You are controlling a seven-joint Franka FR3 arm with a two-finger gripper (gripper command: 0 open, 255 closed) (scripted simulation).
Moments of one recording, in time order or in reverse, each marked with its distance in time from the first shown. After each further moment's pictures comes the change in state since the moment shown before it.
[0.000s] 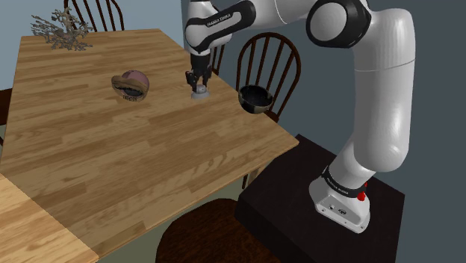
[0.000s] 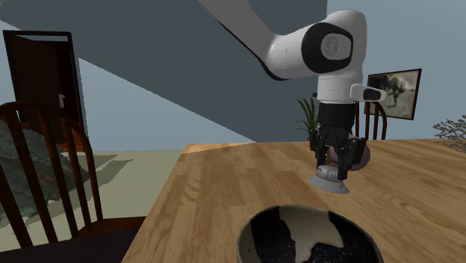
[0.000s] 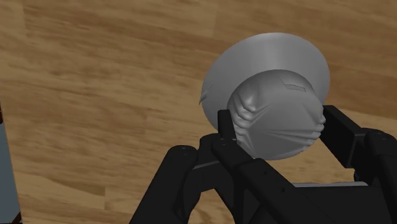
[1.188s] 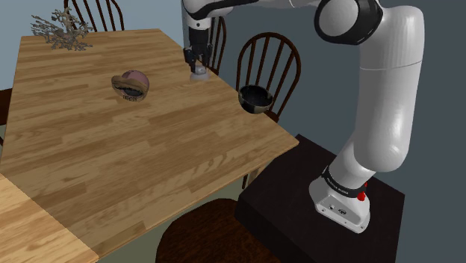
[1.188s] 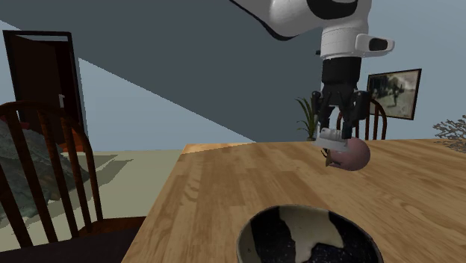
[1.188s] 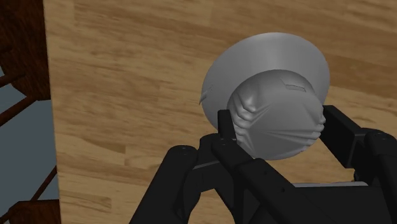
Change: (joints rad) arm 0.001 -0.059 0.001 0.154 0.000 -0.212 0.003
